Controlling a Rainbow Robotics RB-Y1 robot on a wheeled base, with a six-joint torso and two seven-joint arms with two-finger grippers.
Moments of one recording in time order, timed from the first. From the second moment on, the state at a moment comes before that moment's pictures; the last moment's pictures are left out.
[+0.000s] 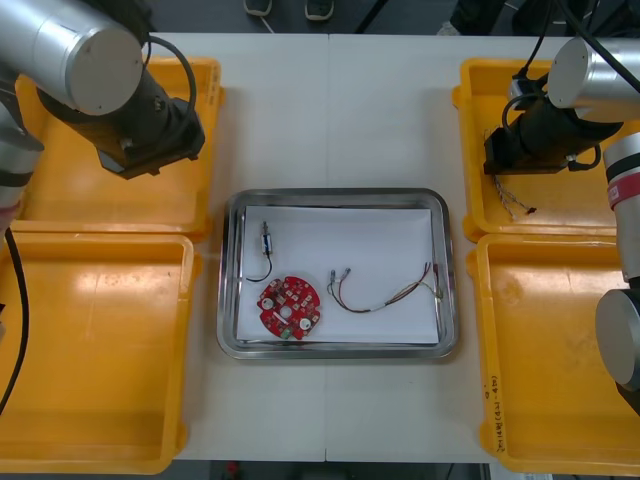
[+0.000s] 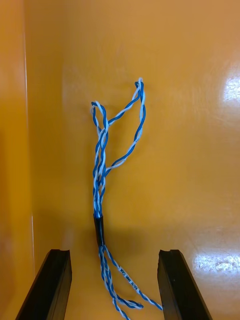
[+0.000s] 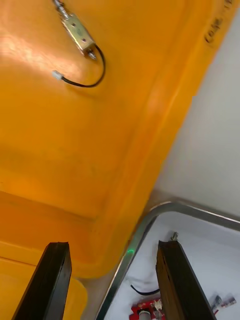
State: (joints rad) right arm -0.87 -0.40 -0.15 -1.13 -0.32 1.49 1.60; left arm -0.80 0.60 -0.22 -1.77 0.59 1.83 -0.60
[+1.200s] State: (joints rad) right arm -0.81 -0.40 -0.10 -1.13 -0.33 1.39 1.58; left arm -1.01 0.59 -0.19 -1.08 0.50 1.36 -0.65
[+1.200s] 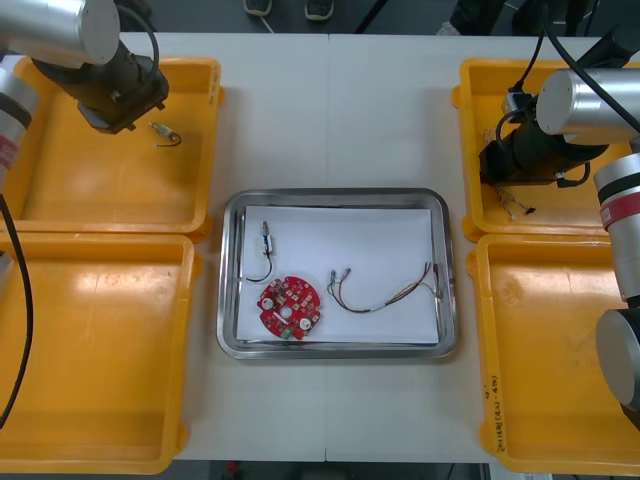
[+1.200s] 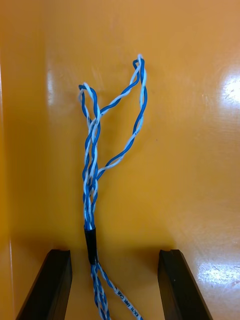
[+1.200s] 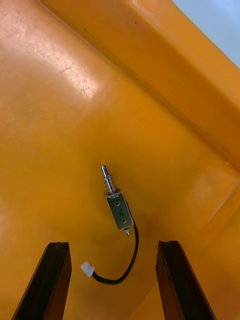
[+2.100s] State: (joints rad) right arm -0.80 -0.41 -0.10 -1.26 -0.35 1.54 1.58; left arm -1.05 0.52 -0.27 -0.83 0.50 1.11 -0.73
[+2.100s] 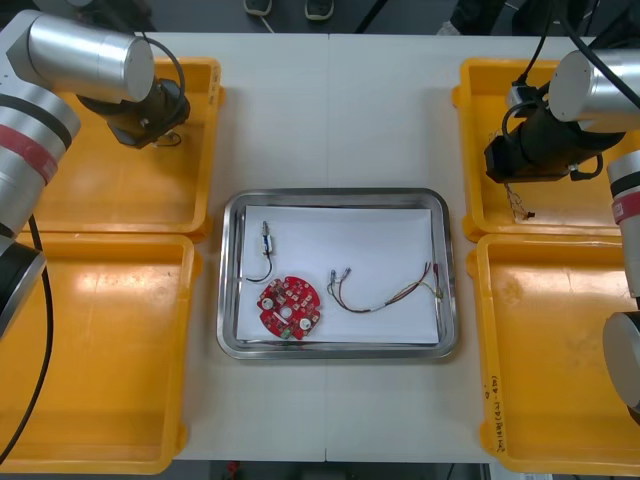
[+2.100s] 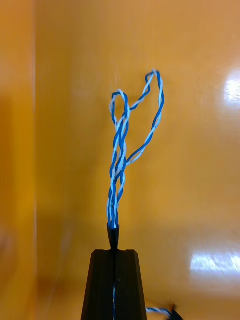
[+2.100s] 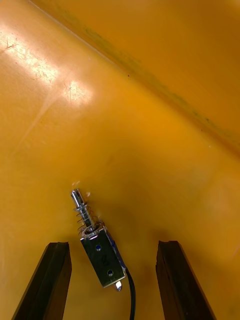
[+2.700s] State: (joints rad) right arm -0.80 -0.45 -0.16 -1.62 -0.42 1.91 1.58; left arm -1.06 0.52 -0.31 -0.78 0.50 1.02 -0.73
